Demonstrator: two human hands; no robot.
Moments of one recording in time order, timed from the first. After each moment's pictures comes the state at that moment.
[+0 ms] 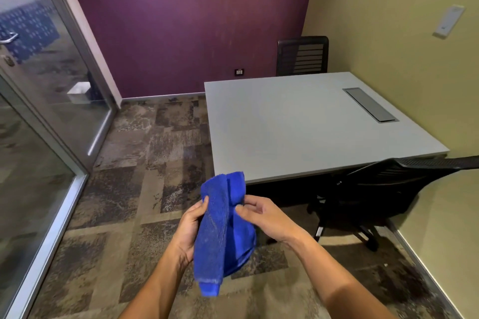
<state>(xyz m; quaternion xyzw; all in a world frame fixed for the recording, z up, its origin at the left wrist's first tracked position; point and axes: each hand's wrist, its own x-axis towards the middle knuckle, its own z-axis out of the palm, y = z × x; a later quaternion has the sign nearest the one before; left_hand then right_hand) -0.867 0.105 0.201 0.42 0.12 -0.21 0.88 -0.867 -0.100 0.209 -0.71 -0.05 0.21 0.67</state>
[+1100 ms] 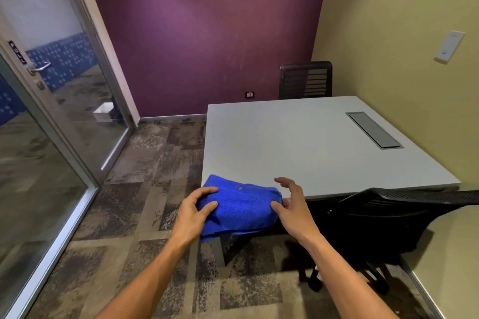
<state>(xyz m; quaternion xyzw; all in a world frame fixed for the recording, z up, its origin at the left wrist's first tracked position) -0.835 0.003 0.236 0.83 0.01 0.04 0.56 -0.829 -0.265 0.230 -0.80 -0.02 -0.01 0.59</state>
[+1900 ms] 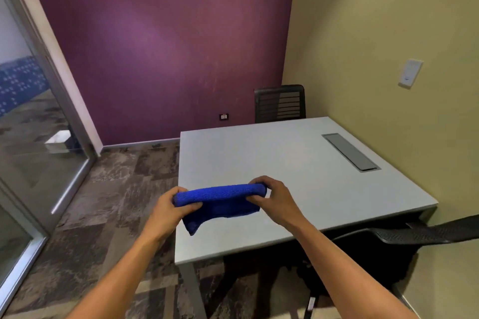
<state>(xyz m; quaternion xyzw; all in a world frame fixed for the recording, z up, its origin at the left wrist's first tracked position) -0.672 0.019 0.279 0.81 -0.02 0.01 0.59 -0.683 -0.265 0.287 -0.85 -0.07 -0.08 0.51</state>
